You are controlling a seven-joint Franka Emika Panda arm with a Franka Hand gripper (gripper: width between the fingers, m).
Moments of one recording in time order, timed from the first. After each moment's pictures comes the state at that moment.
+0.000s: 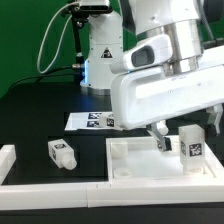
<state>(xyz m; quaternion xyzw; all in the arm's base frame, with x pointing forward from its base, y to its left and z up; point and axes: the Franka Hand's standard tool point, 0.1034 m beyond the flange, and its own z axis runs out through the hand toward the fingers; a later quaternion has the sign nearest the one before) 0.660 0.089 0.087 -0.98 -0.14 -0.13 0.07</state>
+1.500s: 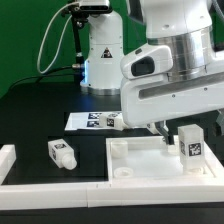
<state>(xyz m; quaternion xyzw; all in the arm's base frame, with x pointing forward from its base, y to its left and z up) 0.640 0.103 0.083 -1.00 0.03 -0.01 0.10</state>
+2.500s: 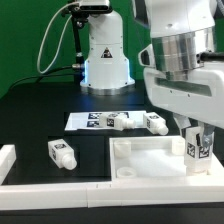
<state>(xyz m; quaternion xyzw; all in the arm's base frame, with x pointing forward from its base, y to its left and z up) 0.641 0.110 0.080 -0.79 0.60 0.01 0.09</state>
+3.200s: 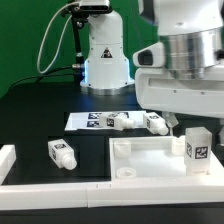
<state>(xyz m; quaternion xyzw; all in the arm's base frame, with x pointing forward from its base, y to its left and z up) 0.634 0.120 0.082 -0.94 0.33 0.00 0.06</state>
